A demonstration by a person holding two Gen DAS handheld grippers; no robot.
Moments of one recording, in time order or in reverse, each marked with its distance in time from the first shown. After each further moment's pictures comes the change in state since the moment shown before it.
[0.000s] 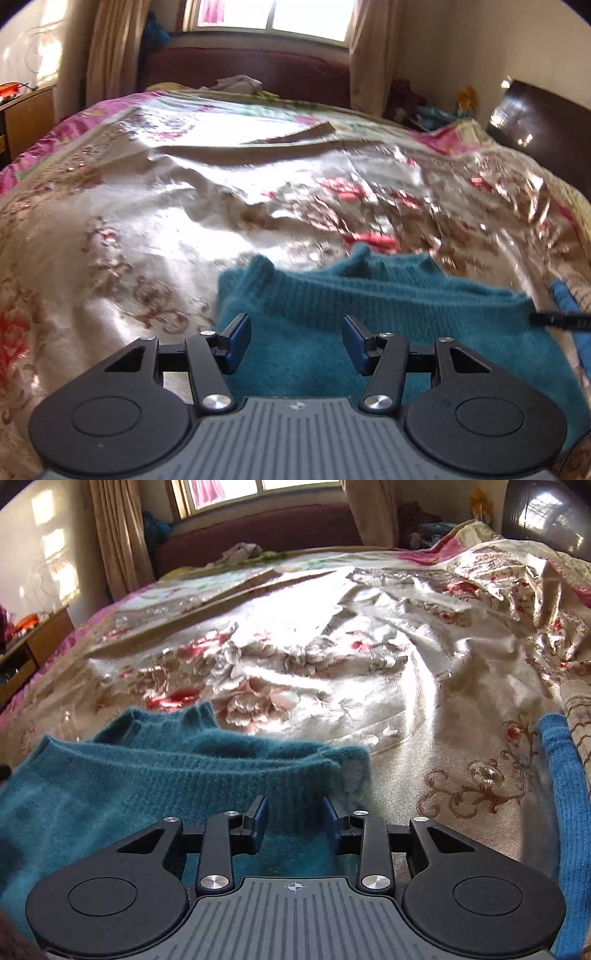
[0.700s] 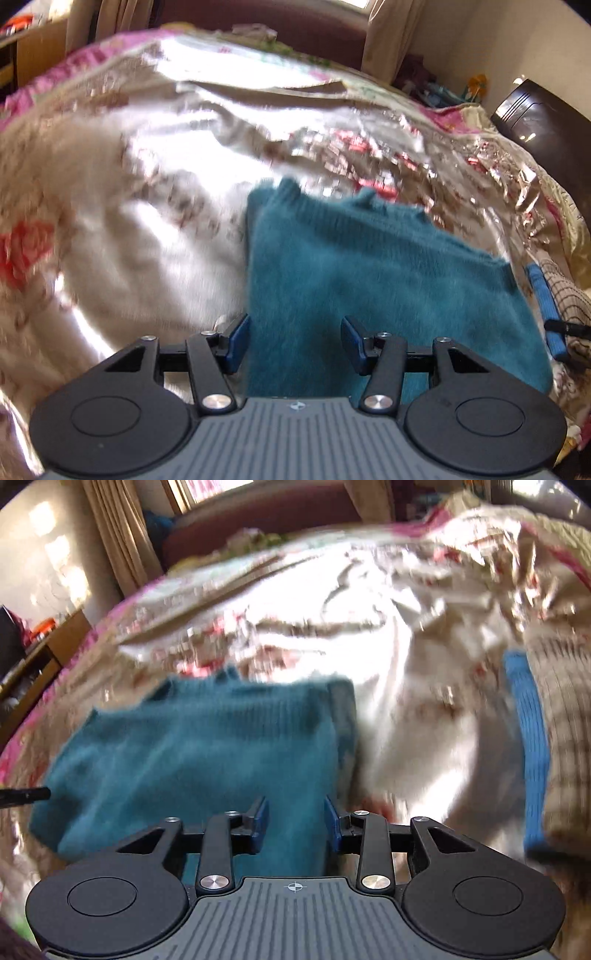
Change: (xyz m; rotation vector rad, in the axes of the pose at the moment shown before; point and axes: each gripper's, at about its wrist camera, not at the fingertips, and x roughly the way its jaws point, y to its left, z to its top) left arm -0.047 0.038 -0.029 -0.130 0.143 -0.065; right arm -0.075 -0.010 -0.035 0.066 0.070 0.084
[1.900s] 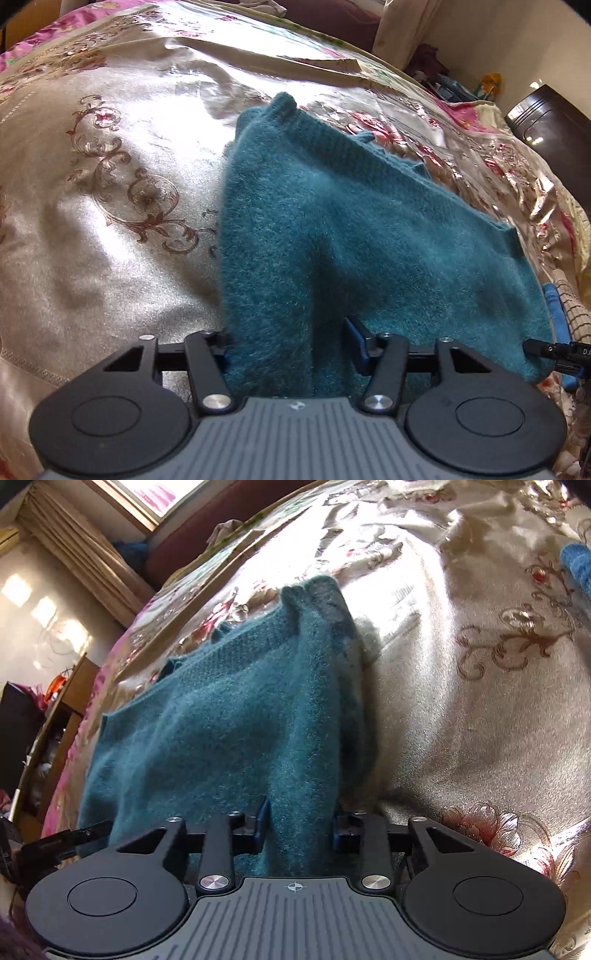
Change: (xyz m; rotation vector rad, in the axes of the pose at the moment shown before) left arm 0.089 0.019 0.026 -0.086 0.080 -0.054; right arm 0.091 -0.016 0.007 0.267 0.100 0.183
